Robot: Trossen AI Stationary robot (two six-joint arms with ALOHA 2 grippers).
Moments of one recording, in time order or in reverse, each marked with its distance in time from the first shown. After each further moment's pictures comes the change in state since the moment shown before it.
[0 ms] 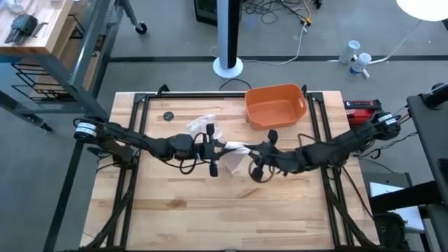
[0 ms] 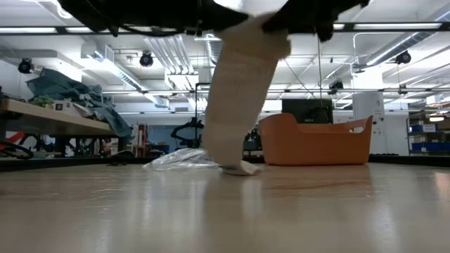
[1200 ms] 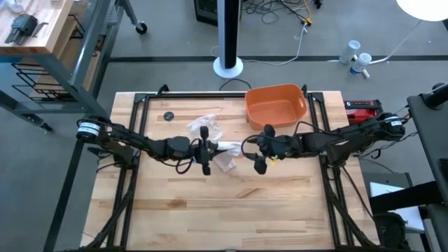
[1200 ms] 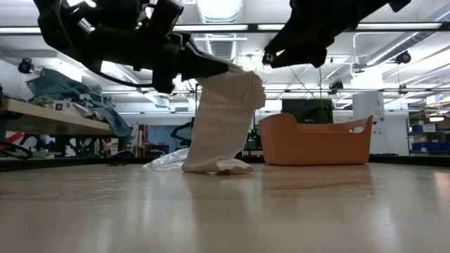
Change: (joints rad) left arm 0.053 0.022 -0.216 0.129 0.020 0.197; right arm -0.181 -0.070 -0.001 -0.224 -0.414 0.098
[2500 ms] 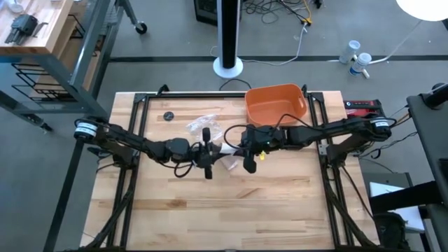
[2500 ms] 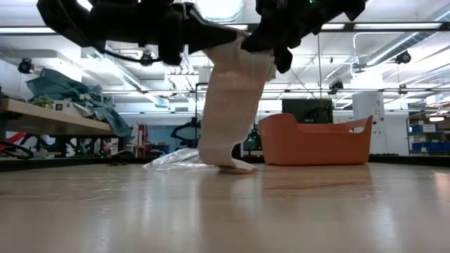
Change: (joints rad) left arm -0.066 -0.030 0.092 -0.016 -0.005 0.055; right arm -0.115 0.193 0.178 -0.009 -0.315 -0.032
